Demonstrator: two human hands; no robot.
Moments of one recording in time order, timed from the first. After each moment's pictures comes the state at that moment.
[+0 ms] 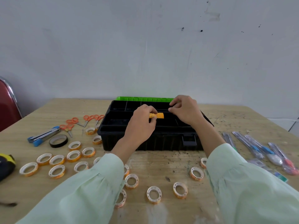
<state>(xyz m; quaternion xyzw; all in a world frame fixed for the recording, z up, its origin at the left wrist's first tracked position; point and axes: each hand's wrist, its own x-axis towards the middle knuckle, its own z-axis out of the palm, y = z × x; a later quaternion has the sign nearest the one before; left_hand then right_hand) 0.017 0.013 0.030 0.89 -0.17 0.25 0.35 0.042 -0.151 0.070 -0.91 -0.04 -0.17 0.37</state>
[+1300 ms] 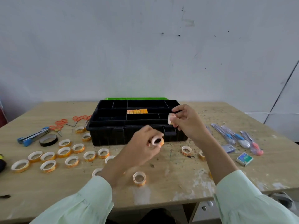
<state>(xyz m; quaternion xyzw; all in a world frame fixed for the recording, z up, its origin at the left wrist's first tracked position) -0.062 -0.011 -0.008 0.85 -0.33 0.14 0.38 -0.060 -0.194 0.051 -0.83 -0.04 -0.15 0.54</state>
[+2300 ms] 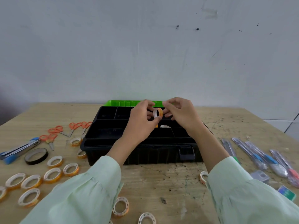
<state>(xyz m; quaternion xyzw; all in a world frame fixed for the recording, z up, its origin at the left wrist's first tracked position) 0.061 -0.008 0.041 0.81 -0.19 0.24 0.51 0.065 -0.155 0.069 -0.83 -0.05 -0.14 0.54</state>
